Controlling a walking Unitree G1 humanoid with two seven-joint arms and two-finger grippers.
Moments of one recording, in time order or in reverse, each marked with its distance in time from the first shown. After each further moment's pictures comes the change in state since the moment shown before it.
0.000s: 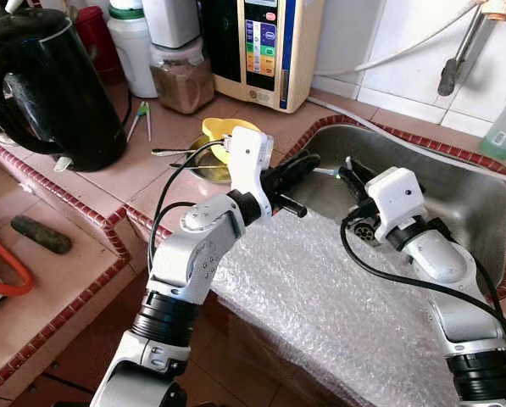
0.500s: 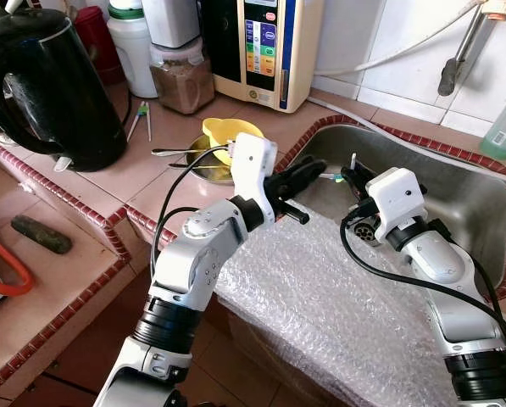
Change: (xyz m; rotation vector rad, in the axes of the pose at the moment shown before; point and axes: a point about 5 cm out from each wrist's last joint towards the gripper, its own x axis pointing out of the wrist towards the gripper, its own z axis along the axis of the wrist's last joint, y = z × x) left arm 0.001 -0.010 -0.006 0.009 -0.015 -0.040; right arm 0.001 0.002 -0.004 0.010 0.015 -0.018
